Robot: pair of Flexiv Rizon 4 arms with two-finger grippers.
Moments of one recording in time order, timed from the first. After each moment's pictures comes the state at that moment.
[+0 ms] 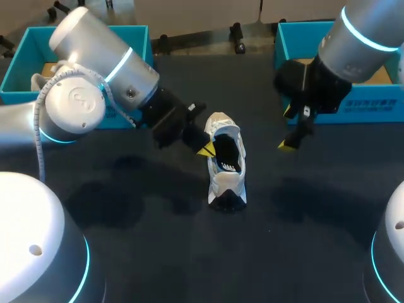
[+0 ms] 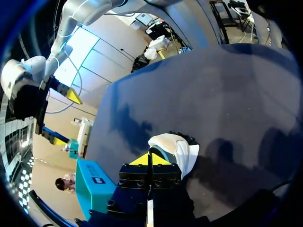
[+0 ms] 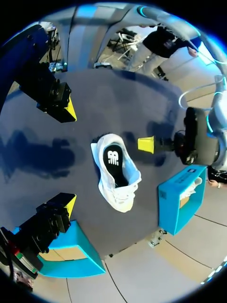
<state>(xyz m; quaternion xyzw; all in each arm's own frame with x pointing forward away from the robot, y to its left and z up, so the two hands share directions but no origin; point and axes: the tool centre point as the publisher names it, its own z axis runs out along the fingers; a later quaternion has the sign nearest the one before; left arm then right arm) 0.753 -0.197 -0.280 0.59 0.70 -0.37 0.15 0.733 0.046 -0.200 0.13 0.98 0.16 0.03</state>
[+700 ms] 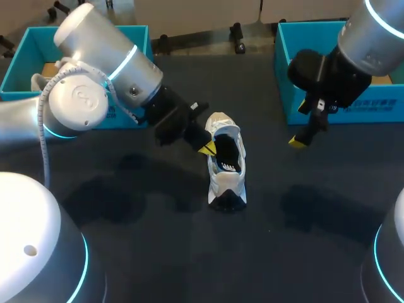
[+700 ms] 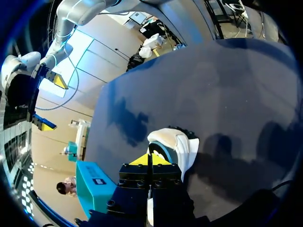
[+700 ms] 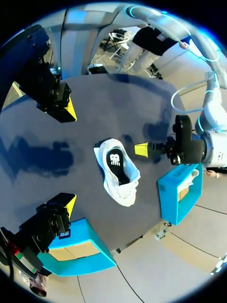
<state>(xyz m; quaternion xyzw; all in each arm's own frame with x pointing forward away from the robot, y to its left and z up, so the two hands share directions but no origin) 0.760 -0.200 -0.284 0.62 0.69 -0.35 0.15 0.714 0.032 -0.170 0.17 0.97 0.16 0.04</state>
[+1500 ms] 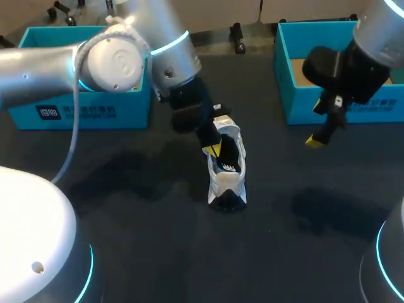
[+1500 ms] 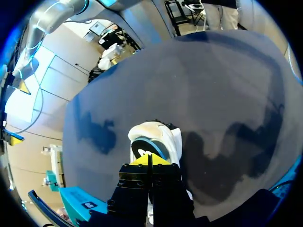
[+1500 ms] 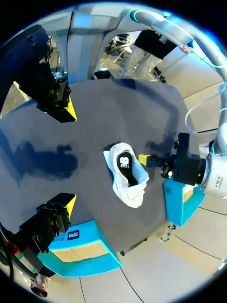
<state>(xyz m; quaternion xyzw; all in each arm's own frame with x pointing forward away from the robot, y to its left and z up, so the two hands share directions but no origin) 0.772 -0.210 -0.305 0.74 0.62 -0.25 0.03 0.701 0.002 -0.156 0.17 0.97 0.14 0.01</state>
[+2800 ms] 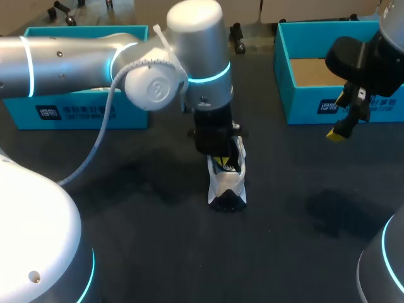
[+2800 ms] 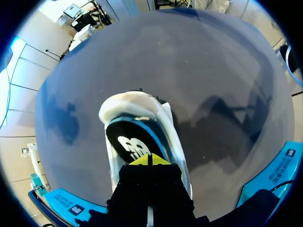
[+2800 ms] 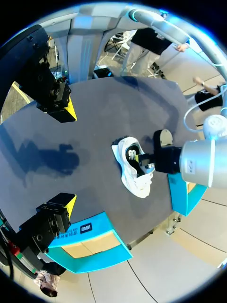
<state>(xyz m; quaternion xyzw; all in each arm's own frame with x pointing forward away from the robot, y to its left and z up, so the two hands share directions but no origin) 0.790 -0.226 -0.362 0.78 0.62 -0.09 0.03 0.699 -0.030 -0.139 0.20 0.97 0.13 0.03</state>
